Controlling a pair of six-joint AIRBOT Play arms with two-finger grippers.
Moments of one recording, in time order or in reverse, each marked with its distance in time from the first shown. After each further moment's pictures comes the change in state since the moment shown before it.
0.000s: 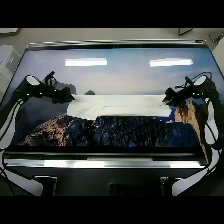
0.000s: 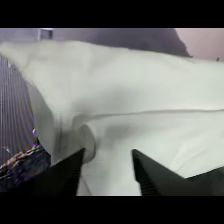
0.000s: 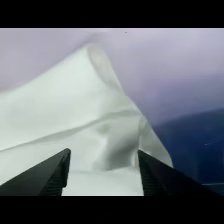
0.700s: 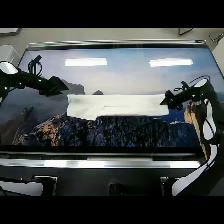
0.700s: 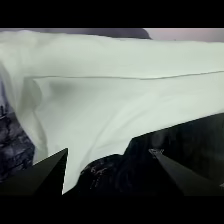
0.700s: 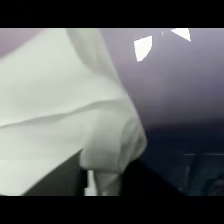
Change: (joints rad) left arm 0.018 0.209 0.080 -0.023 -0.182 0.014; right arm -0.027 -0.100 0.038 0.119 0.106 -0.091
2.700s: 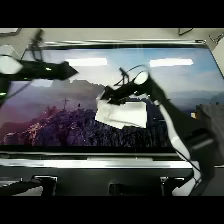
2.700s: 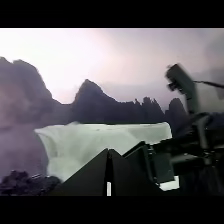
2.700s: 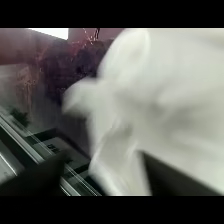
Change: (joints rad) left arm -0.222 0.271 -0.042 0.026 0.299 -0.044; right arm 0.684 0.119 0.007 0.315 -0.231 0.045
